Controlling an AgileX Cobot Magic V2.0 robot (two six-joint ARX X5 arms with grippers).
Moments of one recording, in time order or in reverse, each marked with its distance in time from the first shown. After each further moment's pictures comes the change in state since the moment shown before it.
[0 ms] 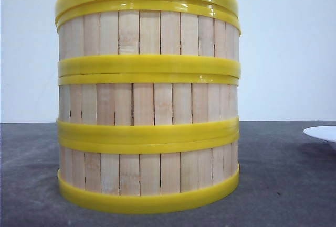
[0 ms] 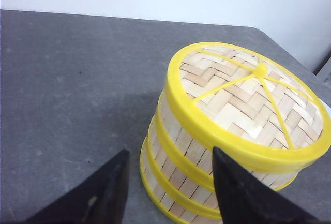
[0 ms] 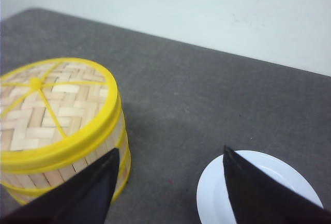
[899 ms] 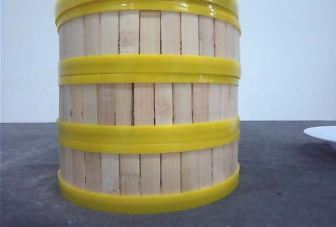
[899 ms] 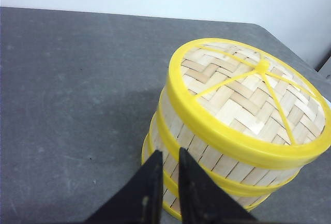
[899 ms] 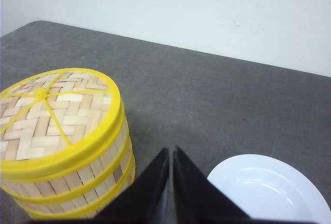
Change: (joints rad) left arm 0.000 0.000 0.000 -0.012 0.000 0.003; right arm 0.000 0.004 0.000 0.017 -0.001 0.011
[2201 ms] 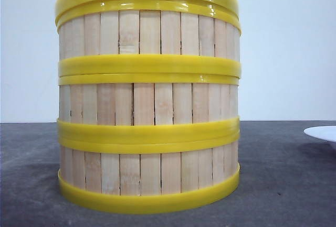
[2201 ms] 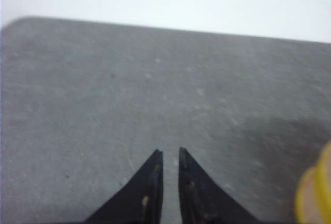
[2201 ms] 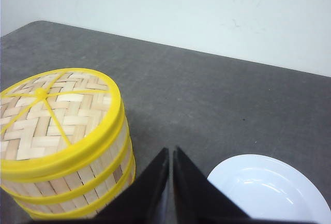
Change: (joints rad) left arm 0.440 -0.113 -0.450 0.431 -0.102 0.190; right arm 0.000 0.000 0.000 0.000 0.000 0.000
